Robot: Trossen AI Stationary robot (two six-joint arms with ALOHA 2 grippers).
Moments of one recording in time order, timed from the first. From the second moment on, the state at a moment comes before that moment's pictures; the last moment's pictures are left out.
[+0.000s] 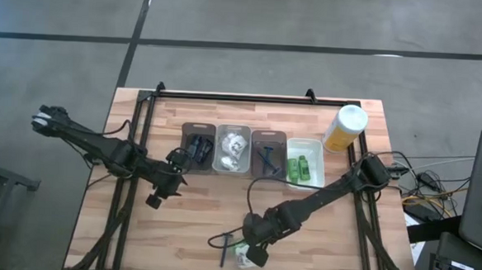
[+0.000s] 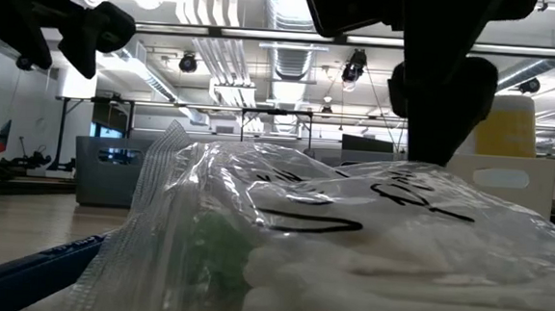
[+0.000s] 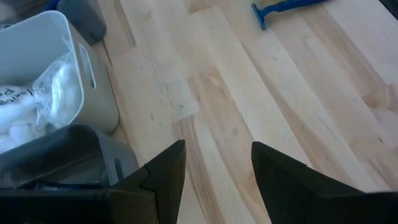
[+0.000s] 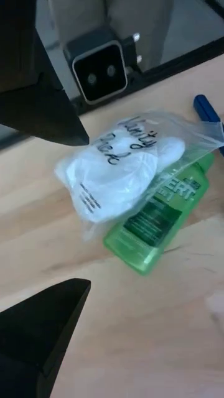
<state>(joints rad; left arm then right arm) -0.36 0.90 0.70 -0.67 -0.07 0.10 0.48 2.03 1.53 -0.66 -0.13 0.99</state>
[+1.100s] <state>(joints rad) -0.36 0.90 0.70 -0.67 -0.11 0.01 0.50 2.04 1.43 -0.44 -0.13 0.82</state>
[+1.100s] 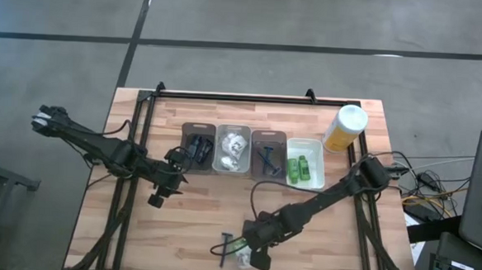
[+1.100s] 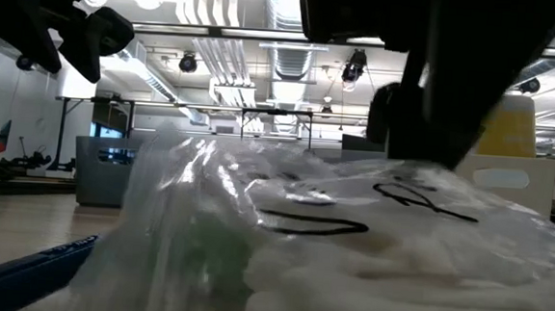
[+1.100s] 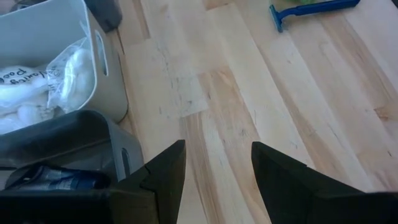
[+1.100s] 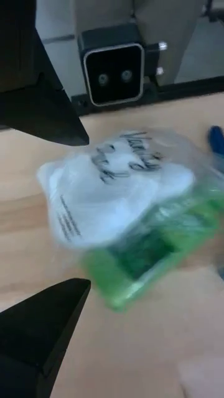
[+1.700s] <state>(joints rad) -0.36 0.90 0.70 -0.66 -0.12 -0.01 0.51 2.09 1.46 -0.40 -0.16 0.85</state>
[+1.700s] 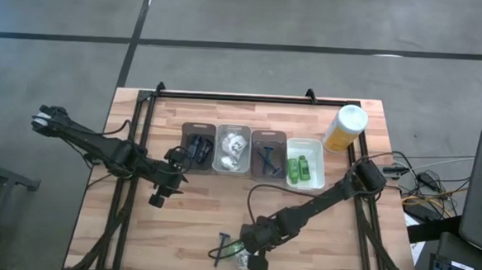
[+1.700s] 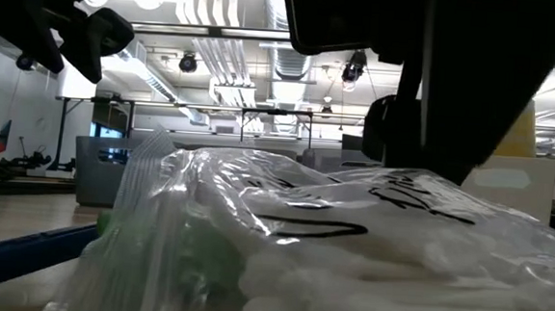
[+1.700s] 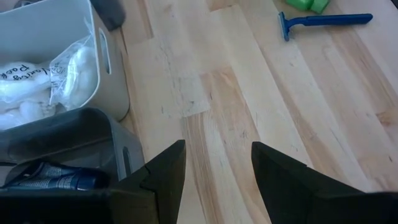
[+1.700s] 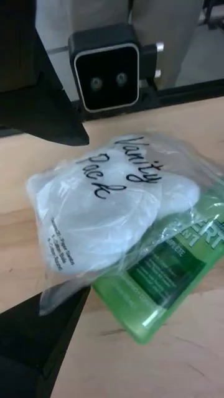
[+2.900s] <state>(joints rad) -0.36 0.90 0.70 -0.65 -0.13 -0.03 0.50 2.03 1.48 -0.52 -0.19 0.96</state>
